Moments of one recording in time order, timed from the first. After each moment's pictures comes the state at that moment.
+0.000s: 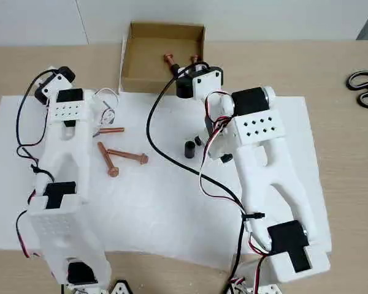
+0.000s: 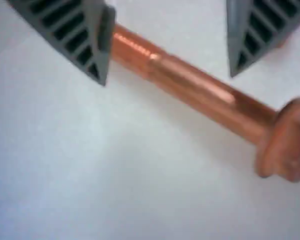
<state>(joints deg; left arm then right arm) -9.2 27.1 -10.7 71.4 46.5 -18.2 -0.3 -8.4 95.9 15.0</state>
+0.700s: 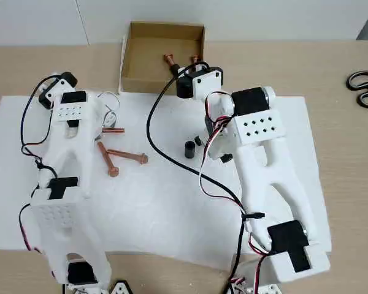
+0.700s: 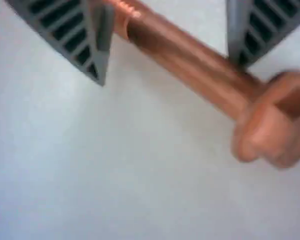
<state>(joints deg) -9.2 32.7 -12.7 69.9 48.7 -18.2 -0.3 -8.4 96.0 15.0</state>
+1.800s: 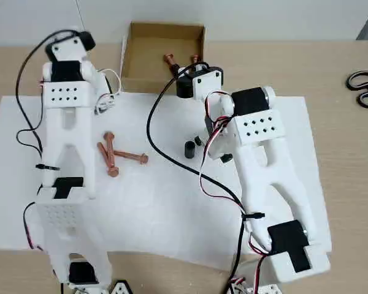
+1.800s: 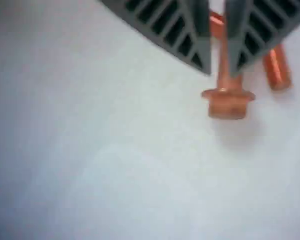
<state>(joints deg) -6.2 32.9 -44.9 98.4 19.9 -18.2 -0.3 -8.4 96.0 14.8</state>
